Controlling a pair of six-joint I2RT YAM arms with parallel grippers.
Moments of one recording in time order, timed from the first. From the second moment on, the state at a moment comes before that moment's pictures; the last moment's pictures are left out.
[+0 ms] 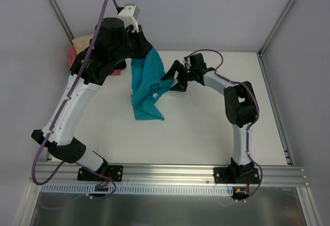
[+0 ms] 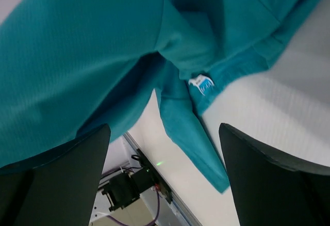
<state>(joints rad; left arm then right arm) -0.59 1.52 2.05 -0.82 -0.05 -0.34 0.40 2.10 1.54 -0.21 -0.66 0.91</state>
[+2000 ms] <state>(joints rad) -0.59 1.40 2.02 -0.93 -0.12 -0.36 0.47 2.25 1.68 -0.14 -0.58 0.88</state>
